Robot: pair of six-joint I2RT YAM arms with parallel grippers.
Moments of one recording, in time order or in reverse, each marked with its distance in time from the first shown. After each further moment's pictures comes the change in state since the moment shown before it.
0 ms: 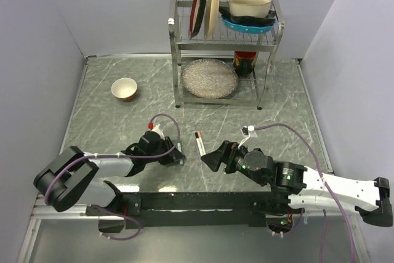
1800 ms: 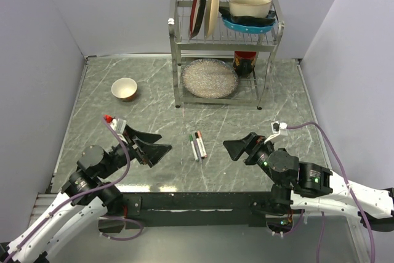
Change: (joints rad) left arm -0.013 -1.051 0.180 -0.517 -0.011 0.349; right arm 0.000 -0.189 0.120 -0.258 0.273 -0.055
